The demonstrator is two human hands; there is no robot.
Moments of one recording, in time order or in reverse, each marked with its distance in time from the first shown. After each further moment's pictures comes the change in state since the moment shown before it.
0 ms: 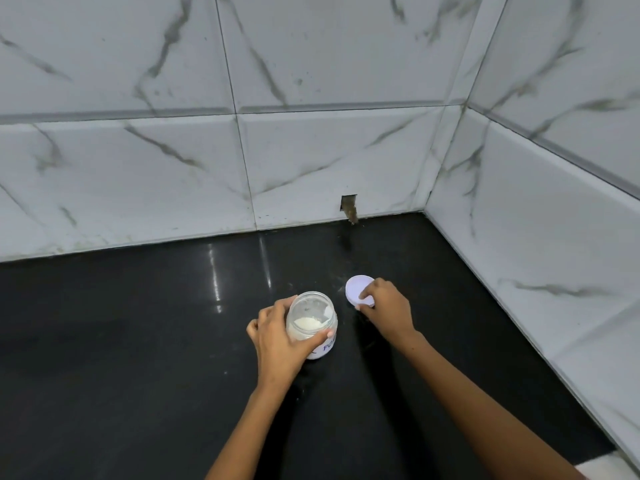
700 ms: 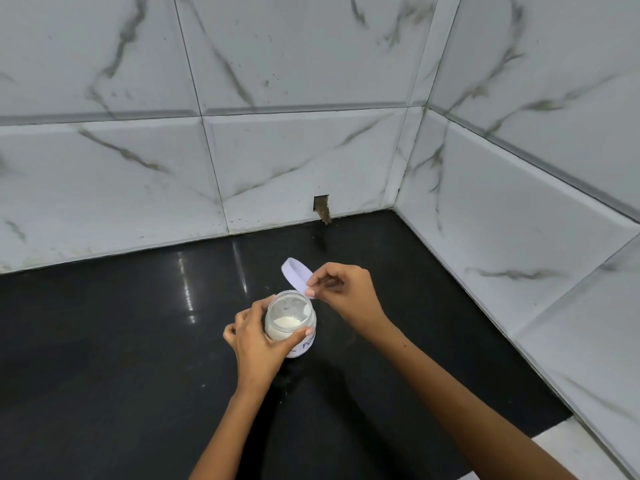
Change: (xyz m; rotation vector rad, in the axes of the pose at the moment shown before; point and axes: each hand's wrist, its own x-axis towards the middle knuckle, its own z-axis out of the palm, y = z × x) left_hand 0.003 -0.001 0.000 -0.030 -0.009 0.049; right_hand -0.031 -0.078 -0.062 0.736 0.063 -0.203
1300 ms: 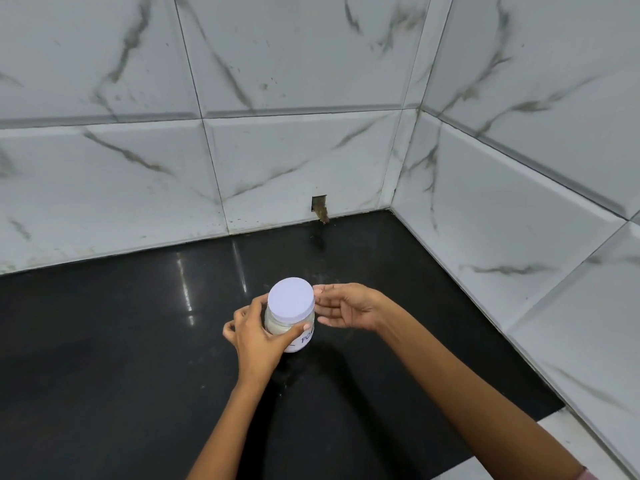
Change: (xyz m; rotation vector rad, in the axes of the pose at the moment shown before) left_hand -0.004 -0.002 0.002 -0.040 0.028 -0.042; right_hand 0.002 0.006 -0.012 0.655 -0.251 0.948
